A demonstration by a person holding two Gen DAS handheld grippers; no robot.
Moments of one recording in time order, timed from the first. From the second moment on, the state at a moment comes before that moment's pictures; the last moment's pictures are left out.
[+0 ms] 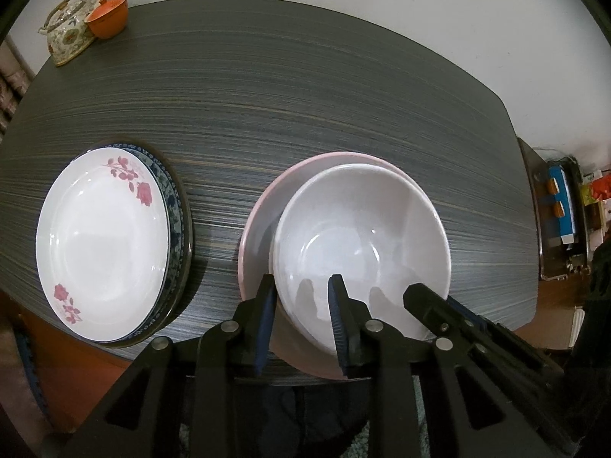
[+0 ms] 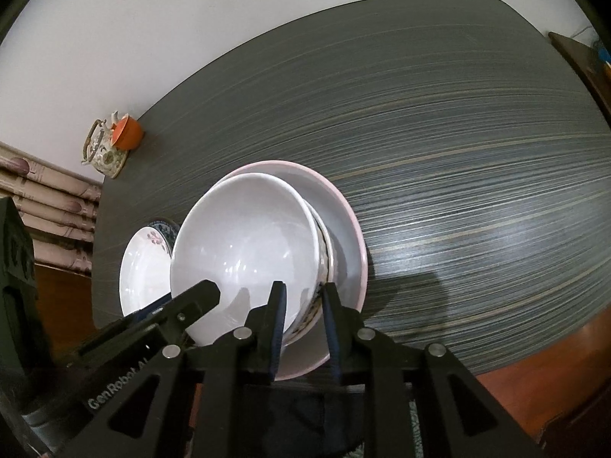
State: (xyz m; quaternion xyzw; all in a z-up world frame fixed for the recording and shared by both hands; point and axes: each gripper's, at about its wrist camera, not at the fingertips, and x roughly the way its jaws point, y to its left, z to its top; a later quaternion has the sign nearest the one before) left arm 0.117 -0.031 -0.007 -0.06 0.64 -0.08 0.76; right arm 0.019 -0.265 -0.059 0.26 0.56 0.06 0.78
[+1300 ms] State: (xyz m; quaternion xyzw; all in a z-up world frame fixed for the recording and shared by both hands) left arm 0.129 0.042 -0.006 -0.17 0.64 -0.06 0.74; right arm 0.003 -0.304 -0.050 0.30 0.54 0.03 0.78
